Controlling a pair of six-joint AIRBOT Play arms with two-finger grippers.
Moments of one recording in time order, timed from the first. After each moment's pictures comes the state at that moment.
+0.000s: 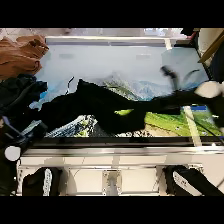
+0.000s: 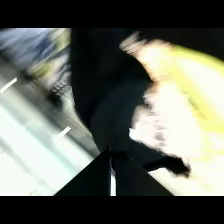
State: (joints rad) left arm 0.39 -0.28 0.30 1.33 -0.92 -1.85; right arm 0.01 -0.96 1.11 -0.98 1.34 1.21
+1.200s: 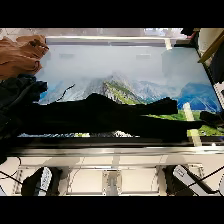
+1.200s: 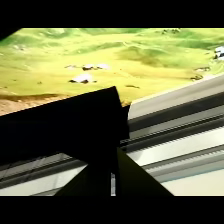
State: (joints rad) left arm 0.60 -0.68 0.60 1.67 -0.91 -1.67; right arm -0.67 -1.06 0.95 -1.47 1.34 1.28
